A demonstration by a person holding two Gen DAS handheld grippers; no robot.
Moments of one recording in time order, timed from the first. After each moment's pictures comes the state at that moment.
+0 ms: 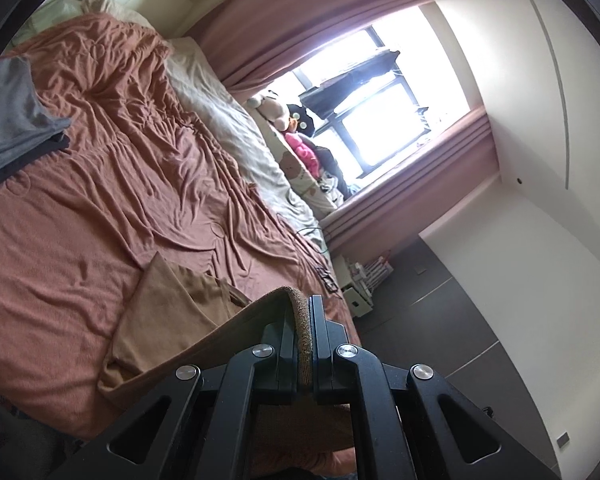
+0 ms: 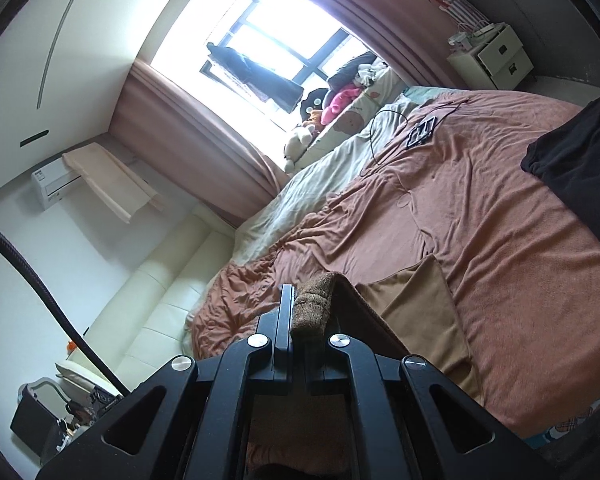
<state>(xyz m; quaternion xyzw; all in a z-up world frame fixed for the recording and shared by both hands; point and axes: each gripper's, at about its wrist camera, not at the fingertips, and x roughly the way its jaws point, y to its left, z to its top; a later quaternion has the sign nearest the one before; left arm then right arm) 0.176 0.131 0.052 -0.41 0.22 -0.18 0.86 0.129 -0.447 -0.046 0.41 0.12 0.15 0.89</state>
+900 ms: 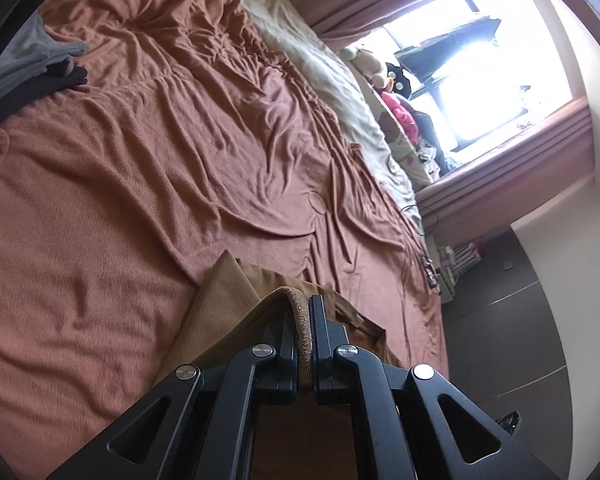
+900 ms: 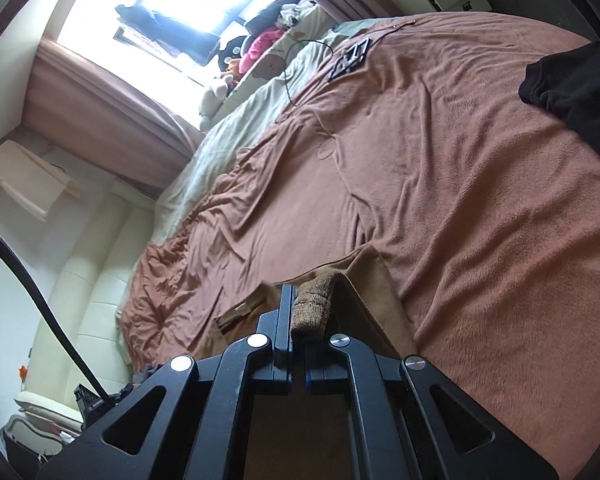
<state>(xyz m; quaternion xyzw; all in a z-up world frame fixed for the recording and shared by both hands) 0.368 0.129 -0.068 -0.41 0.36 -0.07 0.84 0.301 -0.439 -0.073 0.43 0.26 0.07 0.86</state>
